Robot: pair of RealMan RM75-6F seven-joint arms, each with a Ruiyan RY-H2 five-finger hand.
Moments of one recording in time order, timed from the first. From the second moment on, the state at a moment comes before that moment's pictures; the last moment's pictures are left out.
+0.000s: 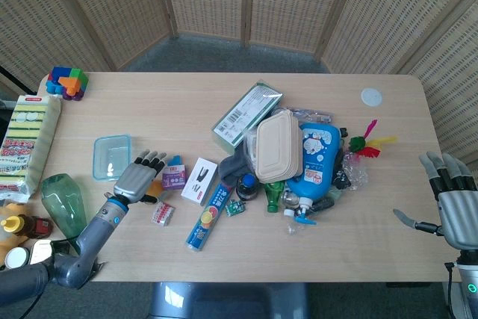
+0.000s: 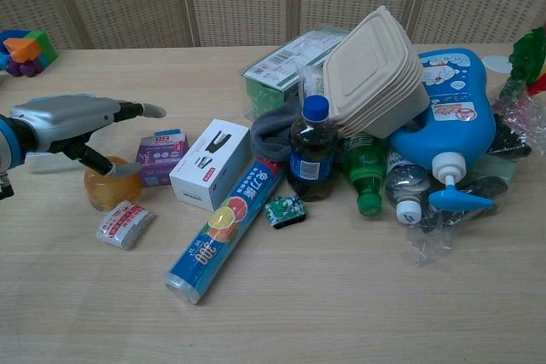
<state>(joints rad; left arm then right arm) -0.66 -1.55 -0.08 -1.34 1.14 0.87 0.29 0.13 -1.01 0.10 -1.66 -1.53 1.52 -0.09</state>
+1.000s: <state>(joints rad) -0.71 -1.82 -0.13 -0.99 1.25 0.88 0.09 0.10 -0.99 0.10 -1.65 -1.52 1.54 -0.03</state>
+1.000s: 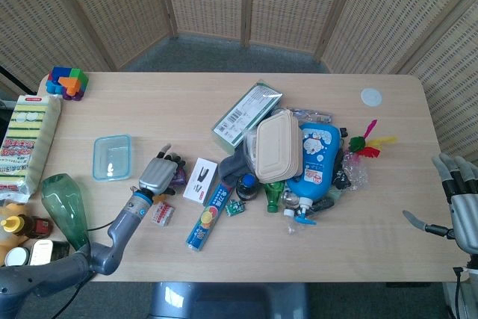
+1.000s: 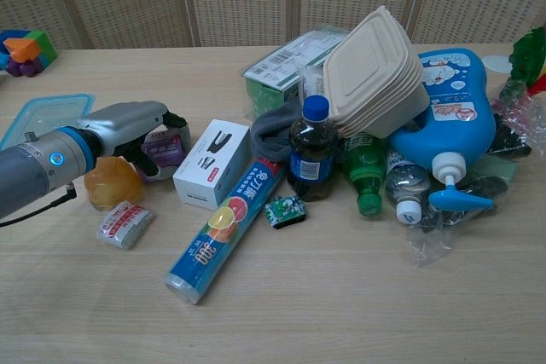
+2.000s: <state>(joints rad) -0.73 -1.37 -0.33 -1.57 1.09 0.89 0.13 0.12 -1.00 0.11 -1.66 -1.53 1.52 -0.03</state>
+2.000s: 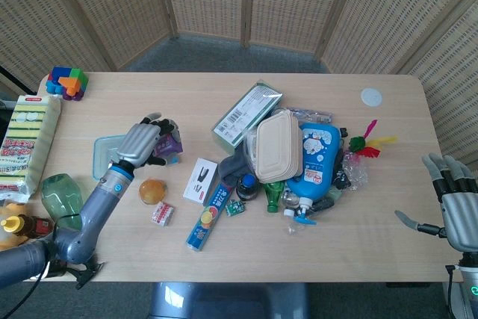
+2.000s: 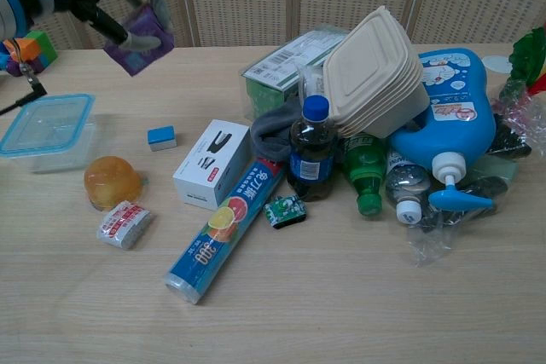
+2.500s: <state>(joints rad) -0.78 -1.19 -0.42 -1.69 1.05 0.92 0.10 0.12 -1.01 0.11 -1.66 -1.53 1.51 -0.04</state>
